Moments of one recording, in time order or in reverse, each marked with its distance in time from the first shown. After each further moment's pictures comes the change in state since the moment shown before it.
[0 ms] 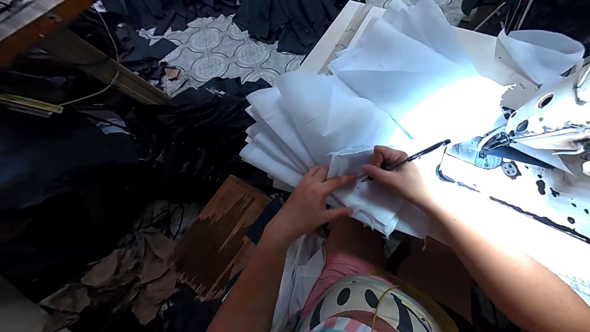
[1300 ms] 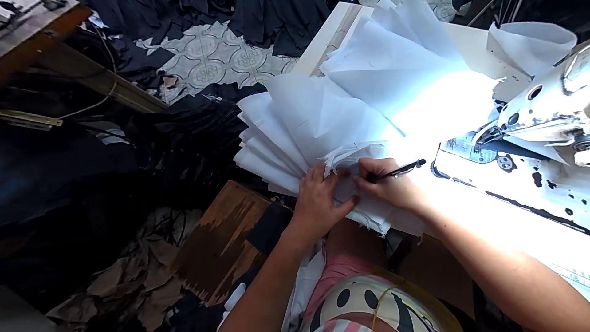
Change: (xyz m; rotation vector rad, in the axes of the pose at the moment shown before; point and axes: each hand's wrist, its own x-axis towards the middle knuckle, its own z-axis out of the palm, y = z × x) left_hand 0.007 0.019 0.028 0.107 0.155 -0.201; right_hand -0.007 0.003 0.006 -0.279 -0.103 -0.153
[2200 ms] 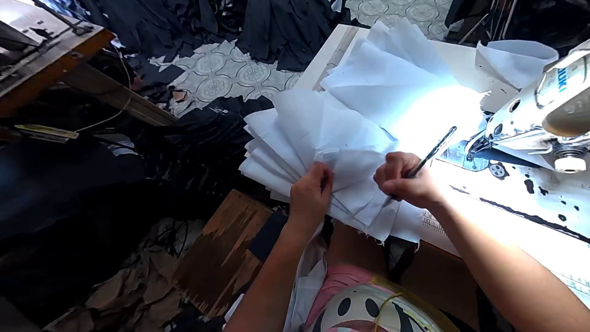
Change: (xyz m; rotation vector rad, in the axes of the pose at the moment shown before) left_hand 0.017 -0.003 -0.006 0.022 0.197 -0.070; right_hand -0.002 -0.010 -0.034 0.770 -0.077 -0.041
